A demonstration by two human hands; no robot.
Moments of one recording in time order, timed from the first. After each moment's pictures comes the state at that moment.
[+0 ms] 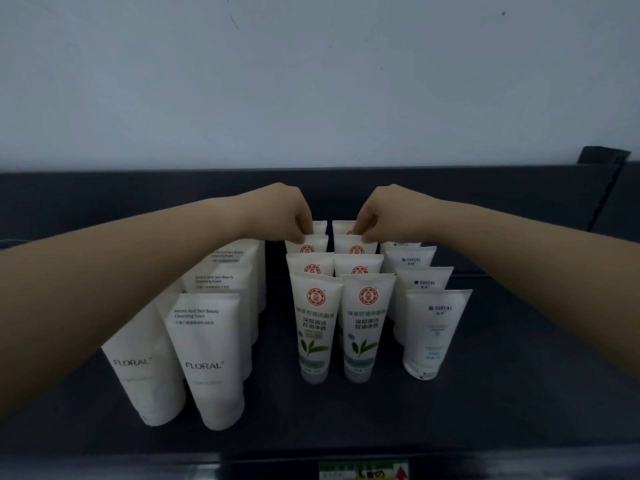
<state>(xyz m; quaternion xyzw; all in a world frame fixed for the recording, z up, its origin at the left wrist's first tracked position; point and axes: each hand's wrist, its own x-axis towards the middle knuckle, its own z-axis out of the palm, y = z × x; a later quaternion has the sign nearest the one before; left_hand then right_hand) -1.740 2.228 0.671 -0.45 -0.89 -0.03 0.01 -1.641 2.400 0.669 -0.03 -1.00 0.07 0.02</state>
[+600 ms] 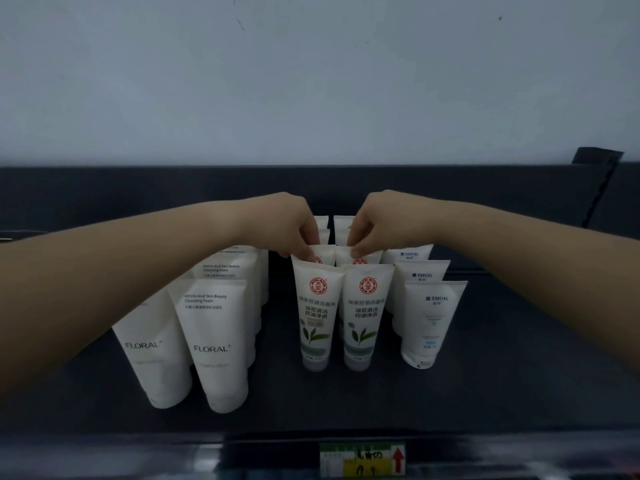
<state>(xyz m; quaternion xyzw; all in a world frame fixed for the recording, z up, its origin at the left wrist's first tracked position) -1.712 2.215 0.669 -0.46 -0.88 -0.06 -0.08 -1.617 2.379 0.673 0.01 -1.00 0.09 -0.02</state>
